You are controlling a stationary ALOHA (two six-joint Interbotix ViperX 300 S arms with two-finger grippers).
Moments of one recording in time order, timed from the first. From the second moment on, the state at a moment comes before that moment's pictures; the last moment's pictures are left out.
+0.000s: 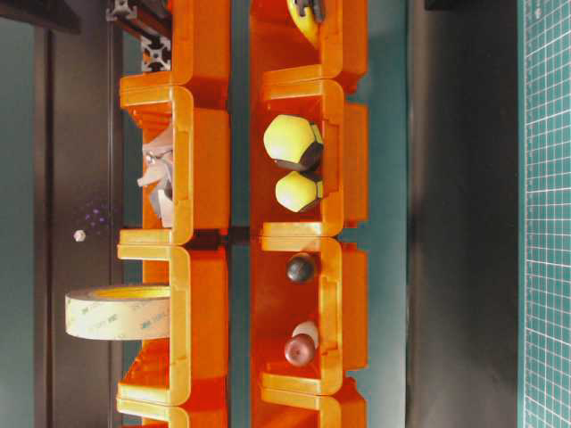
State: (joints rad) left arm -0.06 -0.96 1.06 0.04 -0.02 -0.11; right arm 0.52 -0.10 0.39 -1.17 1.61 0.35
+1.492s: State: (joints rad) left arm -0.06 -0.98 1.06 0.04 -0.02 -0.11; right arm 0.71 -0.01 0.20 -1.26 1.91 0.35
